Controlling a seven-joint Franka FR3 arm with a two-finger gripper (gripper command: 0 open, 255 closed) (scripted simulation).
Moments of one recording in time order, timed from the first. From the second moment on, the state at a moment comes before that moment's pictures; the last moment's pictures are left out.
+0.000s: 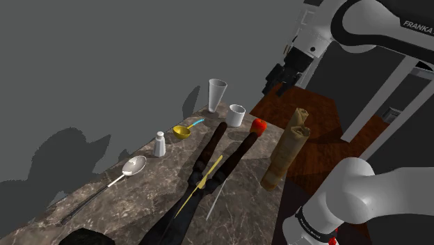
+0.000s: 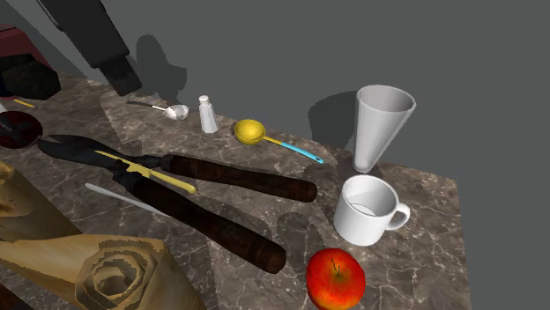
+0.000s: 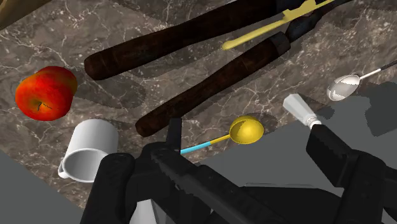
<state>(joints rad) 0.02 -0.81 -0.07 -2.31 0.11 1.71 0.14</state>
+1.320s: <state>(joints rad) -0.02 -0.18 -0.18 -2.13 0.04 2.01 0.00</state>
